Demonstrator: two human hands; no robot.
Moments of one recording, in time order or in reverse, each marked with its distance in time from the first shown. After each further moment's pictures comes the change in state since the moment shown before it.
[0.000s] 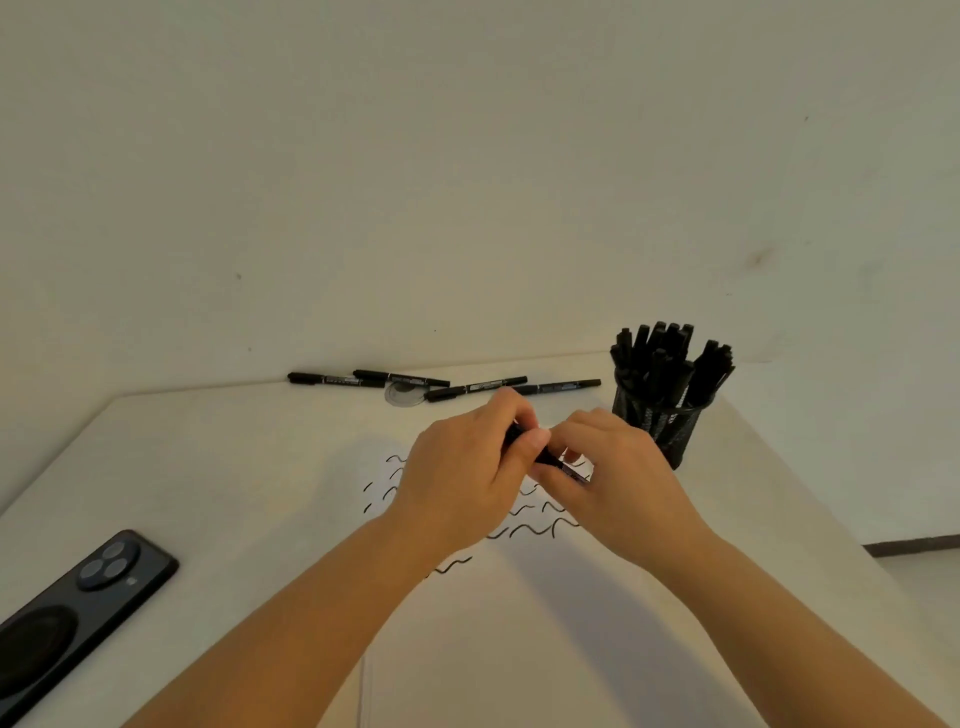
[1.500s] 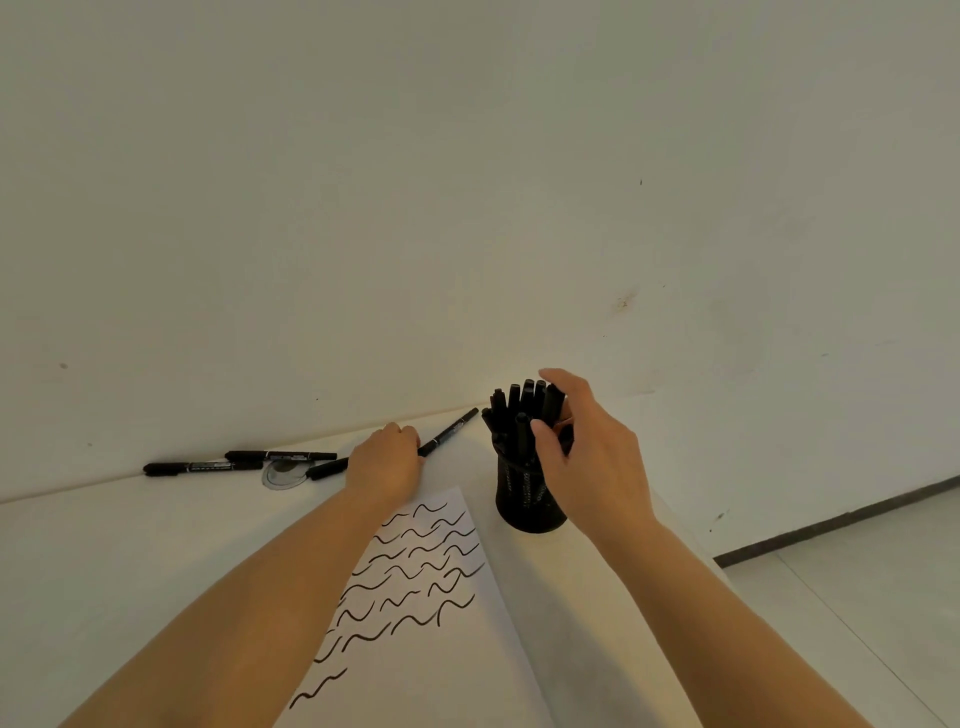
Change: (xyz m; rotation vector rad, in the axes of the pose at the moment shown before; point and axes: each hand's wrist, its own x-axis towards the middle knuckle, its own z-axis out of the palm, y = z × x) left_hand 0.117 -0.102 0.123 0.469 -0.320 -0.287; right_hand 0.021 0.085 -0.043 -0.014 0.373 0.289
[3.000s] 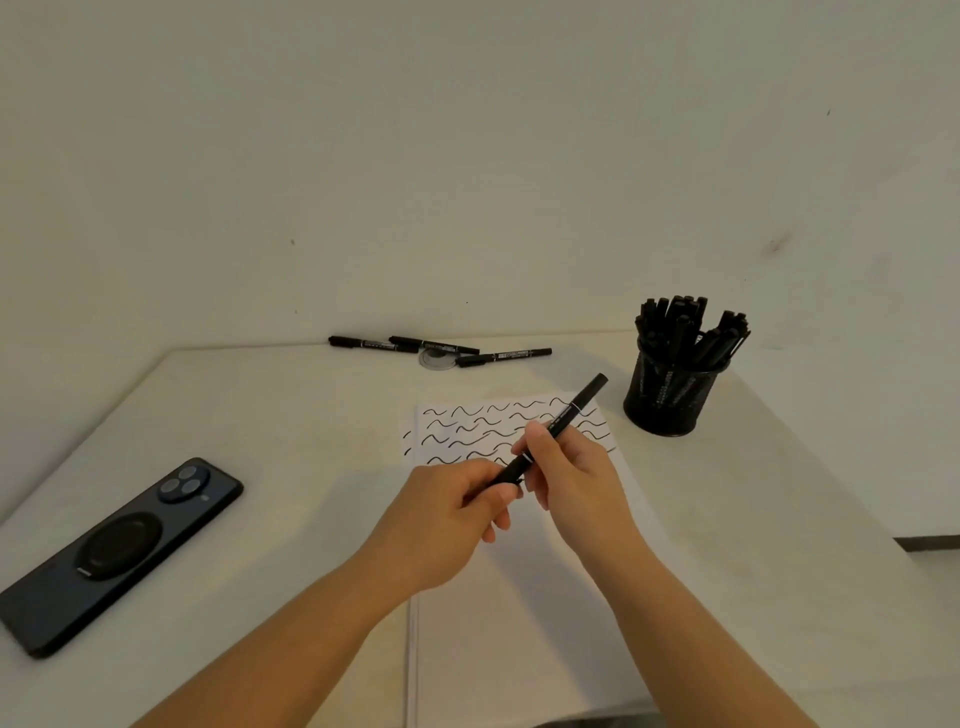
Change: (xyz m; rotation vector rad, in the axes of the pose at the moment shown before) left_hand -0.254 -0.036 -0.082 -0.817 -0.059 -0.010; right_hand -0.121 -0.119 0.074 0.667 -0.361 0.426
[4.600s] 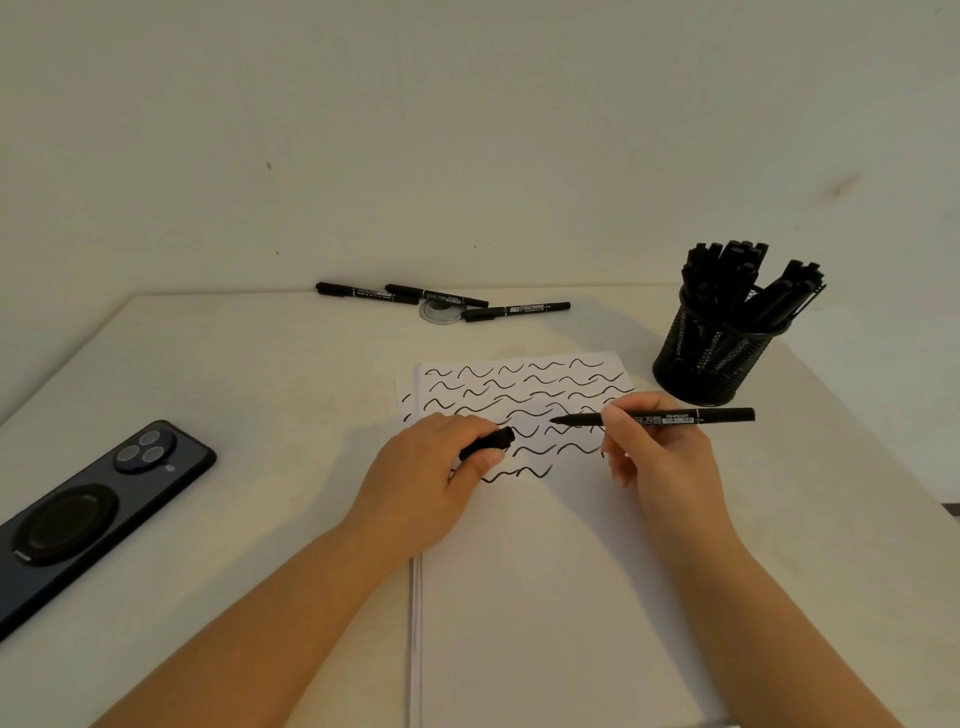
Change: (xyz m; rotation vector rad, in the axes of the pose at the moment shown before) left_hand 0.027 -0.058 0.003 0.265 0.141 0.169; right_hand 0.020 0.039 -0.032 0.174 0.127 -0.019
